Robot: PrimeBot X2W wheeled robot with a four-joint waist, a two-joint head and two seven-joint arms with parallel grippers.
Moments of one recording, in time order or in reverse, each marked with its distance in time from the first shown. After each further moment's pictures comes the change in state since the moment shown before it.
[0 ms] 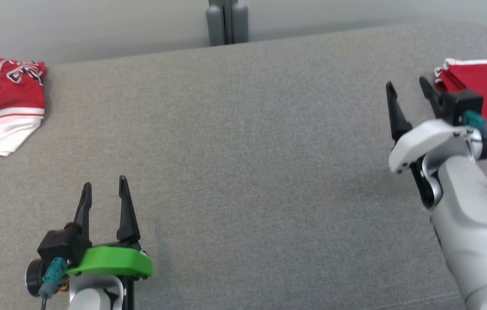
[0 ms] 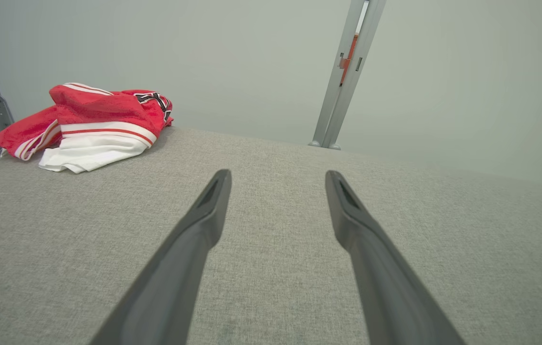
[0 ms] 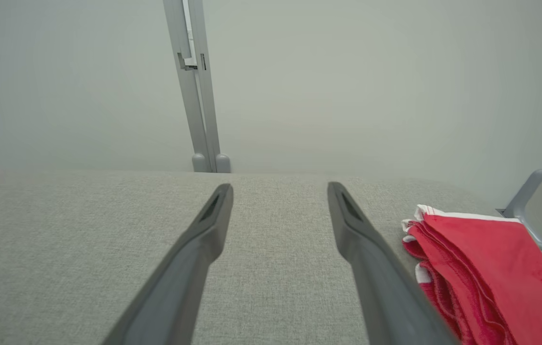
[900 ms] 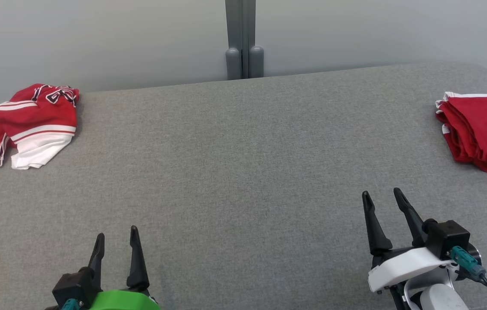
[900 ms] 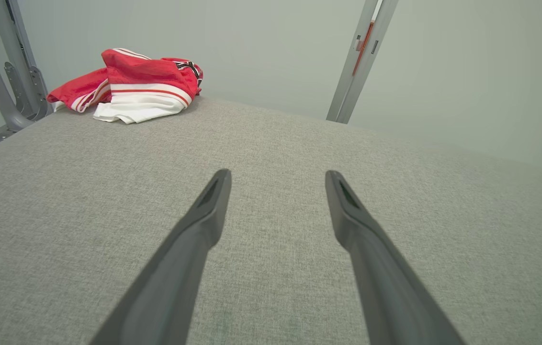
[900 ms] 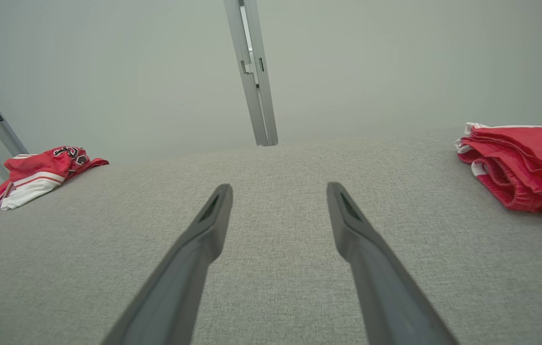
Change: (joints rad) left arm 0.164 -0.014 -0.008 0.017 -0.012 -0.007 -0.001; right arm 0.656 0.138 -0.018 -0.586 0.028 0.000 0.000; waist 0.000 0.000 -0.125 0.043
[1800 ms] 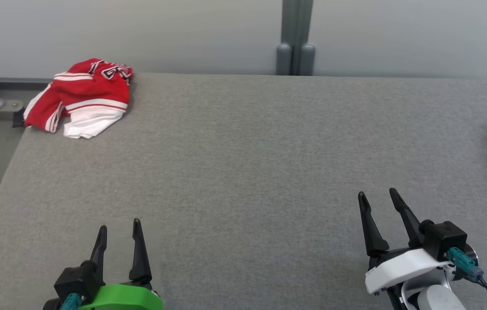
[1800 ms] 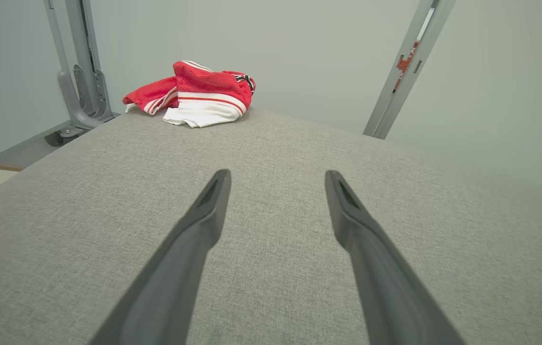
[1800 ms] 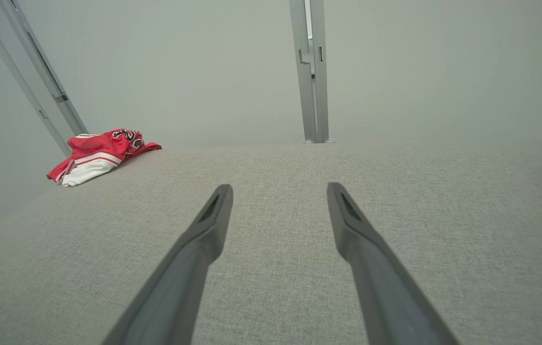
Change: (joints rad) left arm -0.018 -0.002 -0.015 -0.015 0.002 0.005 0.000; right arm 0.005 -0.001 0.018 -0.013 0.002 0.000 0.000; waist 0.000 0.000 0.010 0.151
